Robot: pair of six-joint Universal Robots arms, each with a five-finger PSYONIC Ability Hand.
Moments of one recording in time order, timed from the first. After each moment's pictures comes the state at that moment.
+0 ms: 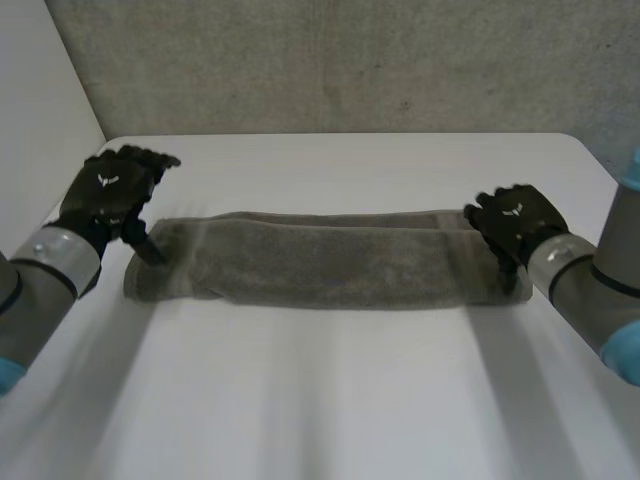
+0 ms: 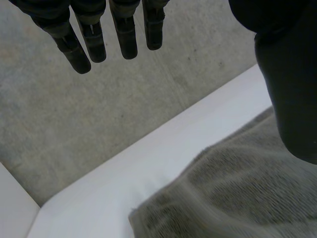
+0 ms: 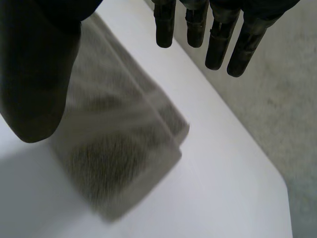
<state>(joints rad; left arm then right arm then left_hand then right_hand) 4.58 -1.80 -1.77 3.50 -1.28 3.38 1.84 -1.17 1.53 -0.02 1.47 2.52 0.28 0.28 0.27 0.28 0.09 0.23 0.24 0.25 0.26 0.06</state>
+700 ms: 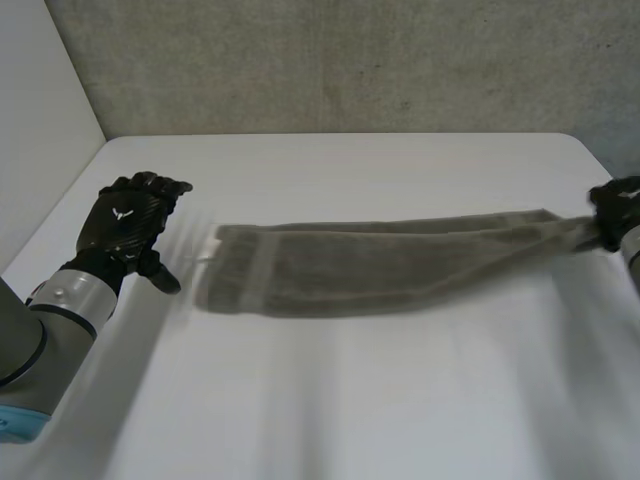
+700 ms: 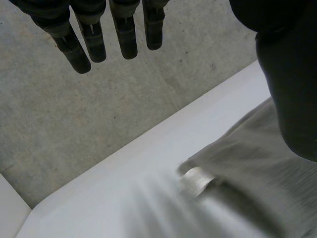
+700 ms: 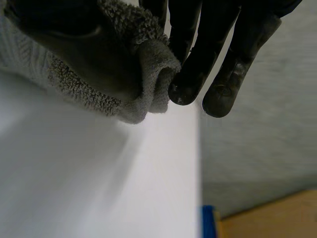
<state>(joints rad) 4.56 -1.80 -1.95 3.73 -1.29 3.38 1.55 -1.06 1.47 -0.23 1.57 2.51 0.28 0.28 0.27 0.28 0.09 1.32 1.31 1.33 1.34 1.16</state>
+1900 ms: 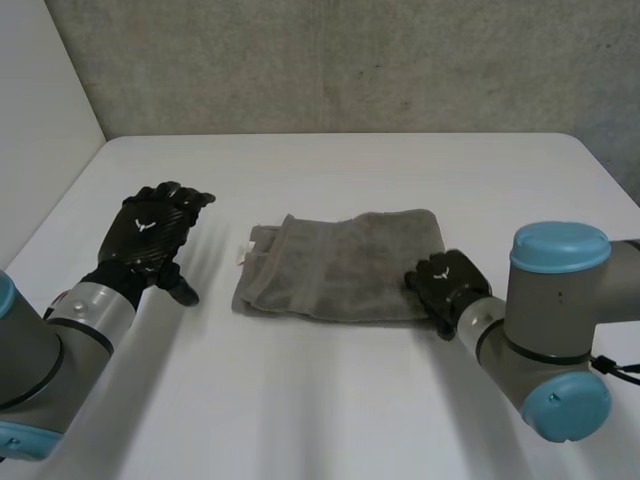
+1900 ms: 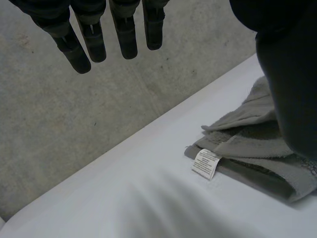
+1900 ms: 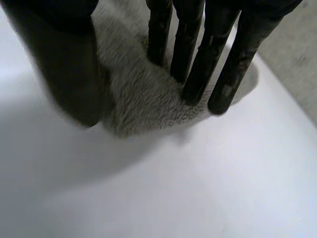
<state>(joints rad) 4.49 -1.80 -1.98 3.75 -1.29 3.38 2.02 -0.99 1.57 -0.12 1.51 2.54 0.28 0.28 0.27 0.28 0.09 0.83 0.84 0.83 0.83 0.65</state>
